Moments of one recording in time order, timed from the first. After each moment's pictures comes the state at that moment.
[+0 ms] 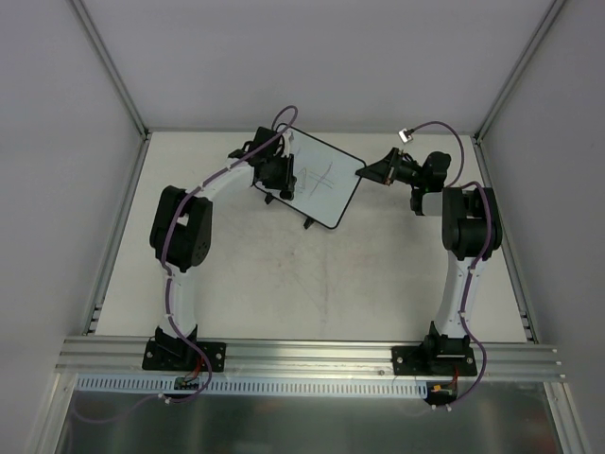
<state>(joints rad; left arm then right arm) -0.41 2.08 1.63 -0.43 0.16 -0.25 0.03 2.18 1.21 1.16 -1.19 1.05</state>
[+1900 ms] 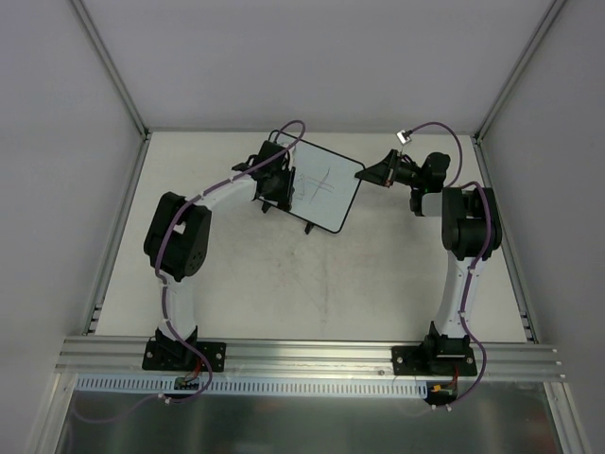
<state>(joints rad) -0.48 2.00 1.48 -0.37 0.02 -0.23 0.03 2.18 1.20 1.16 -1.22 1.03</state>
